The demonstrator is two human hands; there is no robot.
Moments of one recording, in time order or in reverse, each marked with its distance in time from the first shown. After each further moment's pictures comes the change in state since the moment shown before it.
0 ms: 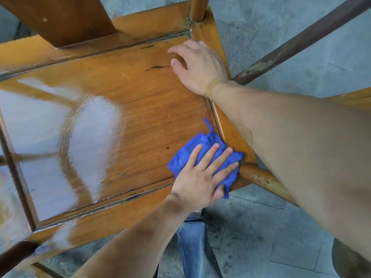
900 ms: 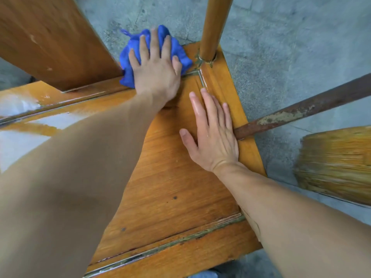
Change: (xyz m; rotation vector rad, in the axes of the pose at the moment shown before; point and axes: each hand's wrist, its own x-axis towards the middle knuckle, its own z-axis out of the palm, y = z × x) left_hand 0.190 -0.260 -0.086 0.022 0.186 -0.786; right_hand -0.042 0.010 0.068 -0.066 0.267 0.033
